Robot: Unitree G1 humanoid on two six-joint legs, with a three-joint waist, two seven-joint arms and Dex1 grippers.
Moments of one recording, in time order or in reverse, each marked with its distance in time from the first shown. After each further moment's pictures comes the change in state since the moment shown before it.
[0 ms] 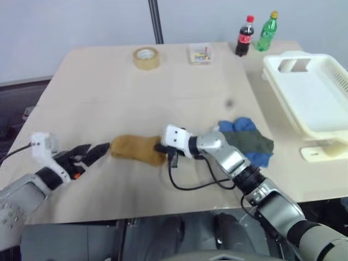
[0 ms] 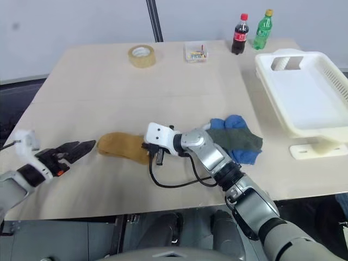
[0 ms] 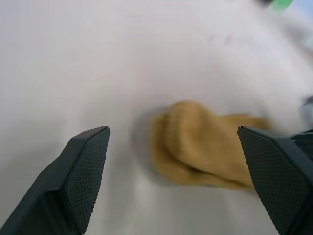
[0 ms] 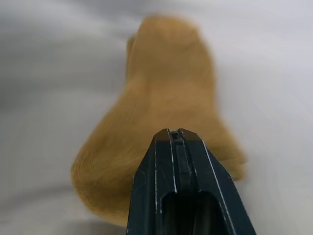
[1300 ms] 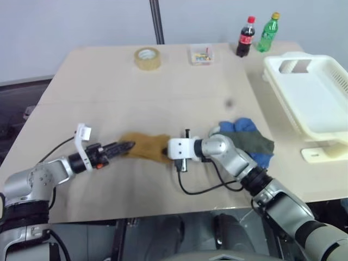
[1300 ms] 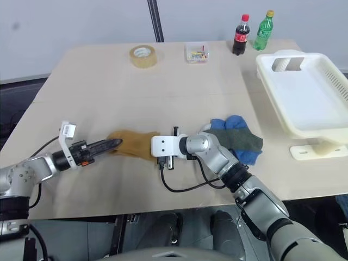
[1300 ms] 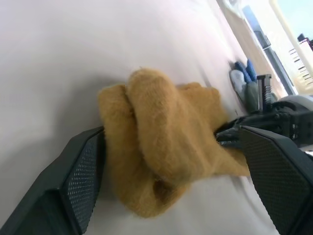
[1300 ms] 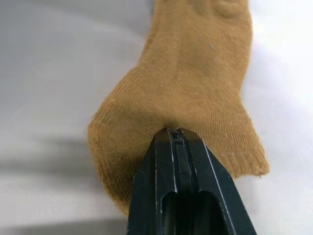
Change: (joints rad) left arm -0.330 -0.016 -0.224 0.345 0.127 0.101 -0.462; right arm 0.024 -0.122 0.049 -0.069 -0.167 -0.152 -0.002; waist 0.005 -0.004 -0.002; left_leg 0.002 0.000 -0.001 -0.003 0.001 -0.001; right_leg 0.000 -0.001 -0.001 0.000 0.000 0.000
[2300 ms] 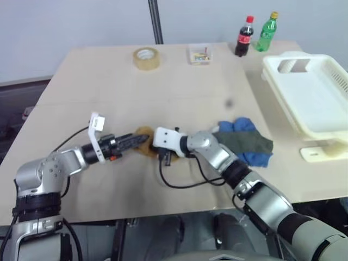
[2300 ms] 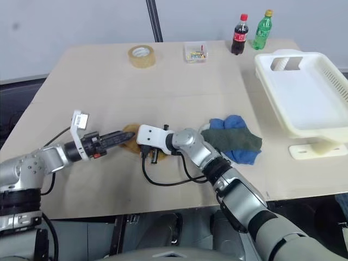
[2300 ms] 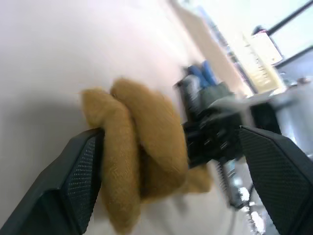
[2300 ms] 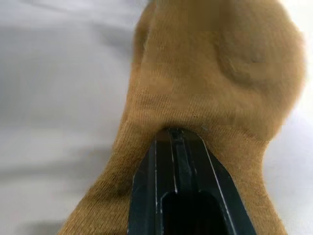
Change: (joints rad) left arm -0.105 -0.069 -0.019 -0.122 -0.054 0.100 0.007; right arm -0.095 0.185 -0.072 0.250 0.078 0.051 -0.056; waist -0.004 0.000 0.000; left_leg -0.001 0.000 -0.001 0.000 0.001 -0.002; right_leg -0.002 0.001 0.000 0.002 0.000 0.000
